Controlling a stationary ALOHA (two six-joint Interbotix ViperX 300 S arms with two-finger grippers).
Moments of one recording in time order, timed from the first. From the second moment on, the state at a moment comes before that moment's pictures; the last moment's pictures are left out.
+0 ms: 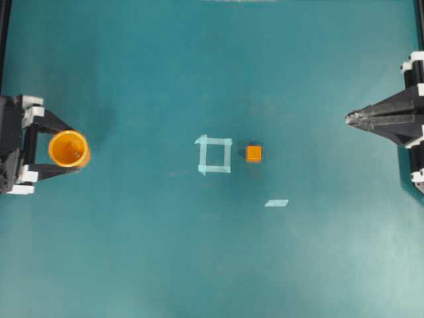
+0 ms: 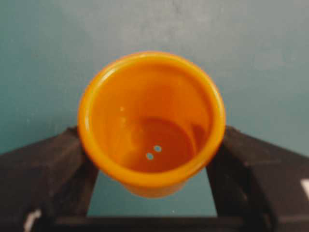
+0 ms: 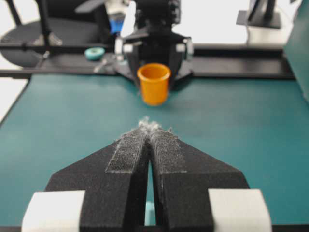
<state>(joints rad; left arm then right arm) 0.01 -0.86 1.46 0.02 -0.17 0.04 0.00 -0.96 1.12 0.00 -0.22 0.00</state>
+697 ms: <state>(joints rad) 0.01 -0.88 1.47 0.02 -0.16 0.05 0.00 -0.96 1.12 0.00 -0.22 0.00</state>
